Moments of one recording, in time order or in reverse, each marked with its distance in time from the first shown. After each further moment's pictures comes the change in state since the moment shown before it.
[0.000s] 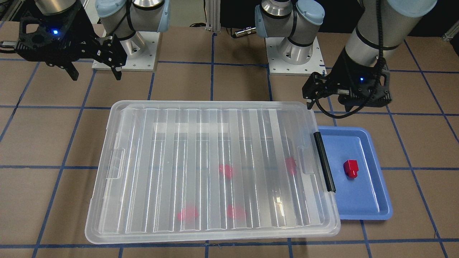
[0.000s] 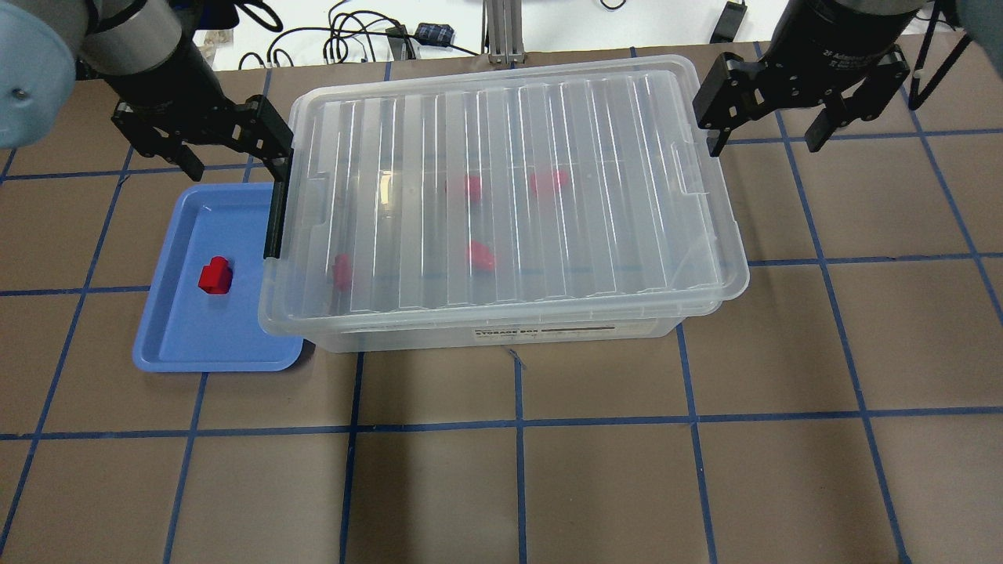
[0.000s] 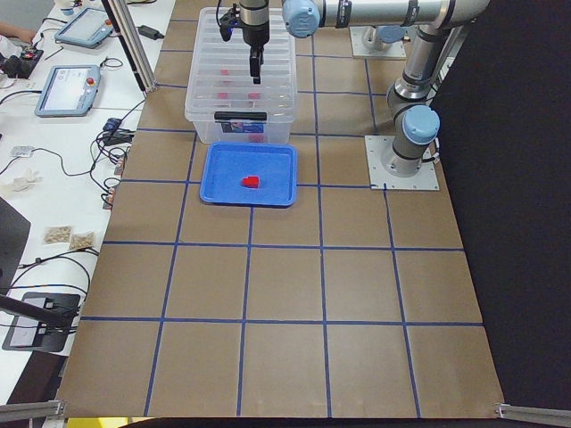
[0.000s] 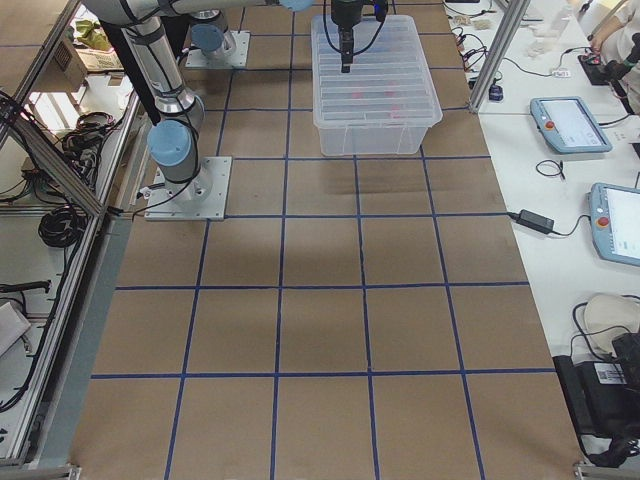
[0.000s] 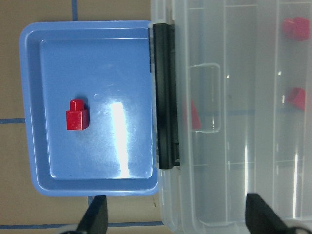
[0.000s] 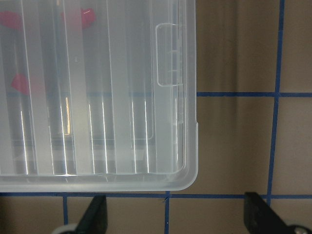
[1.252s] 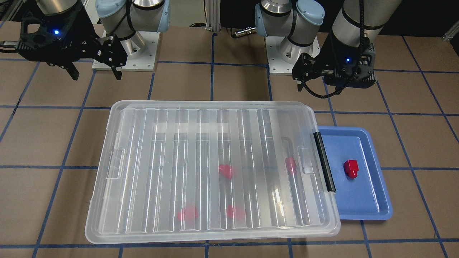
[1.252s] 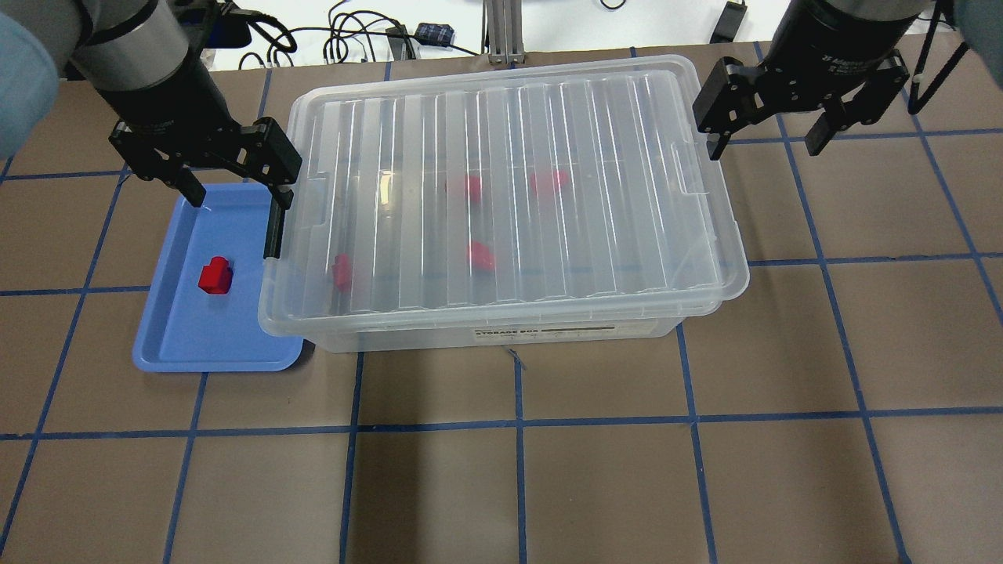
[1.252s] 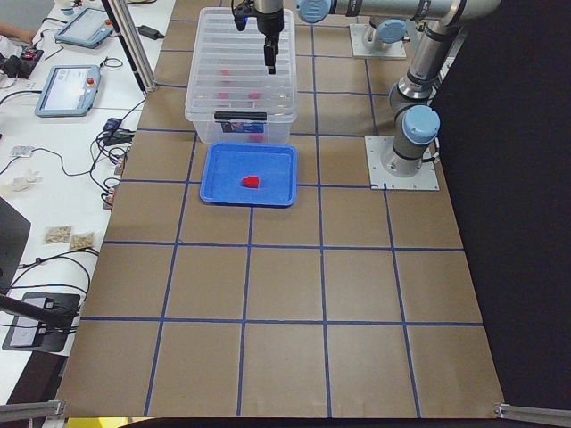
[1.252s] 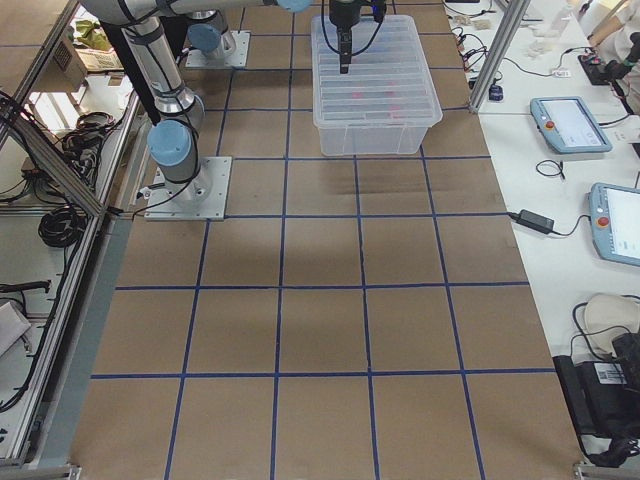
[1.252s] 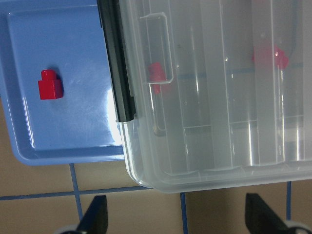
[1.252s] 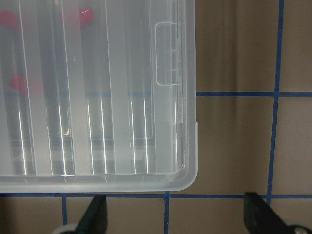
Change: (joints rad) left arm -0.009 0.053 -0.005 -0.108 0.009 -0.009; right arm 0.001 0.000 0.007 -0.007 -0.002 0.002
